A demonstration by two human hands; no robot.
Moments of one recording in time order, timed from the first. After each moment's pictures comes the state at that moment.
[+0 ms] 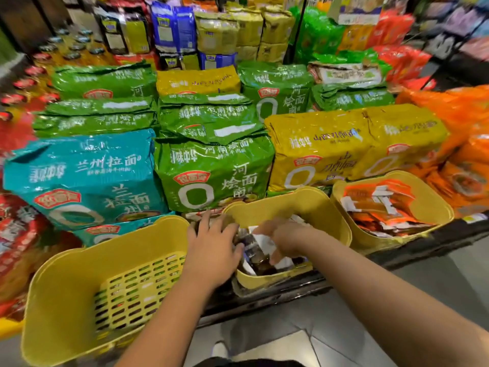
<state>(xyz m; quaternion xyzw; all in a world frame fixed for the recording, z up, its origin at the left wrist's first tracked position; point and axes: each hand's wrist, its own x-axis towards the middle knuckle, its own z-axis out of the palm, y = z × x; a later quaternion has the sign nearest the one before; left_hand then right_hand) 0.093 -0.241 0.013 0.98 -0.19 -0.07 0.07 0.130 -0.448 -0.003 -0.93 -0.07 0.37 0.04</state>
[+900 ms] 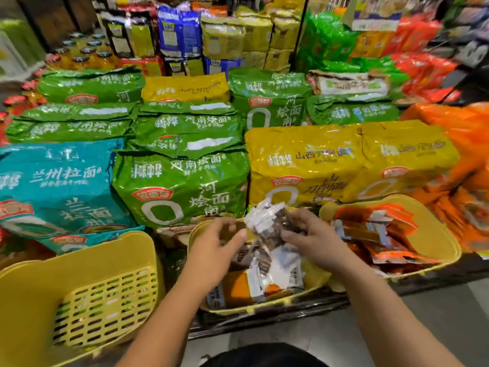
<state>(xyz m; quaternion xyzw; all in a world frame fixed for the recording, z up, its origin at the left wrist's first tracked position) 0.114 -0.320 0.031 0.86 -0.03 -0.09 0.51 0.107 -0.556 0.034 -0.83 0.07 0.11 0.54</state>
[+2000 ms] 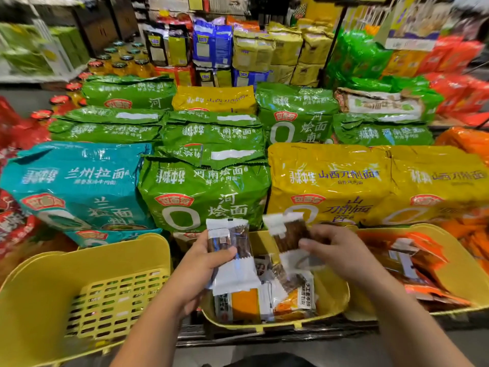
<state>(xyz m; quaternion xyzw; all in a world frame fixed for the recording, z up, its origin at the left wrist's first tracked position) 0.111 -0.289 0.040 0.63 0.11 -0.19 0.75 0.125 -0.566 0.052 -0.86 0.04 0.11 0.50</state>
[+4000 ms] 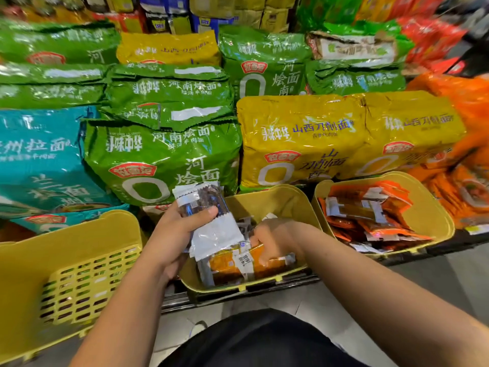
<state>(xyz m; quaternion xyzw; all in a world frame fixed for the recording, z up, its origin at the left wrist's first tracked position) 0.123 -0.294 0.027 0.59 0.11 -0.20 0.77 0.147 -0.511 0.005 -0.87 -0.20 0.44 0.01</state>
